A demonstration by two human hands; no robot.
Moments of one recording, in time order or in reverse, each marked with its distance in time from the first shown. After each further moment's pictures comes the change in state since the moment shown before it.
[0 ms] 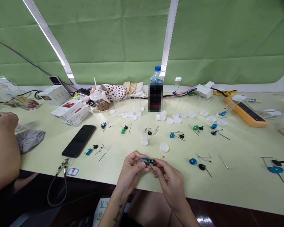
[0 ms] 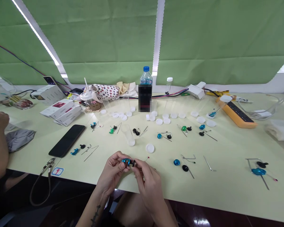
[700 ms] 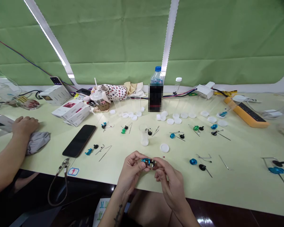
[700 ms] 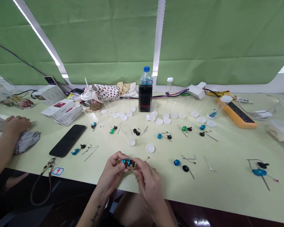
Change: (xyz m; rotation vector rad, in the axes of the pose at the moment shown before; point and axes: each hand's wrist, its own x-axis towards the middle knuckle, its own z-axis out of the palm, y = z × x) left_hand 0.000 0.002 0.003 -0.007 0.015 -0.006; right_hand 0.001 -0.003 -0.005 0.068 -0.057 -0.026
